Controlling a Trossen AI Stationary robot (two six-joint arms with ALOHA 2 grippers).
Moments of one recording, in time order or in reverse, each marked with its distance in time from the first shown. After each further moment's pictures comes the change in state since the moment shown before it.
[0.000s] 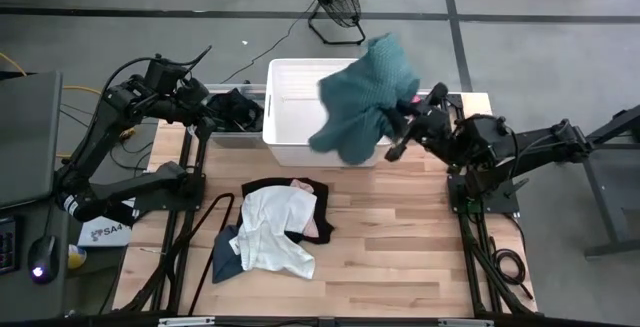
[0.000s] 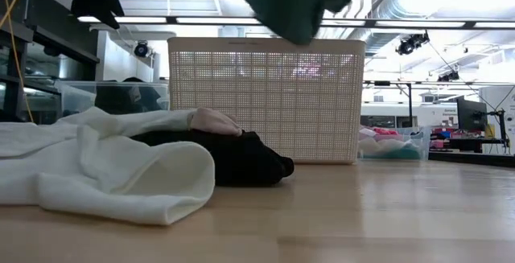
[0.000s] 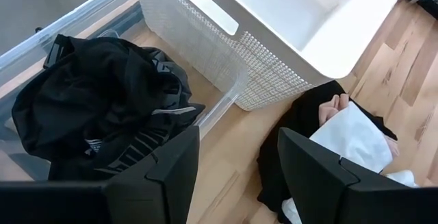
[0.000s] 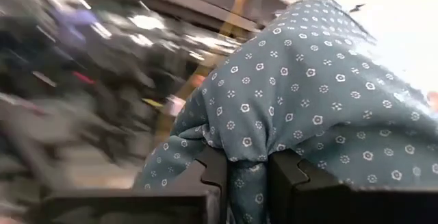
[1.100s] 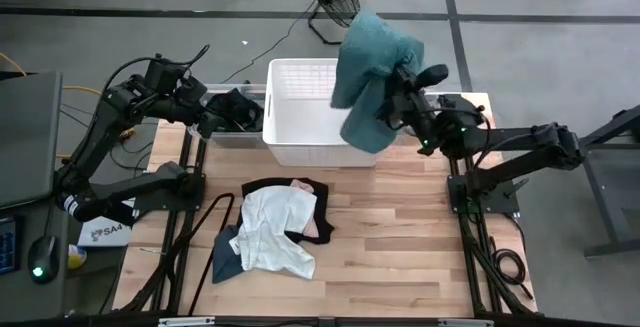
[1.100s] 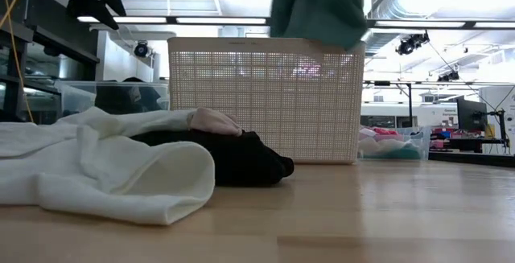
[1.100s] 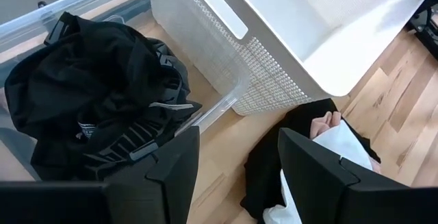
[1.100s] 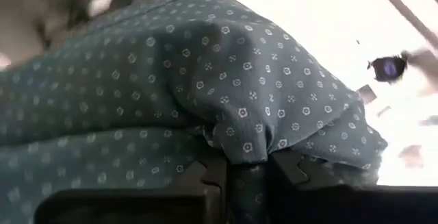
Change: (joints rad) left arm 0.000 0.001 0.000 0.008 -0.010 -0.146; right arm -0.242 0.138 0.001 0.307 0.131 -1.001
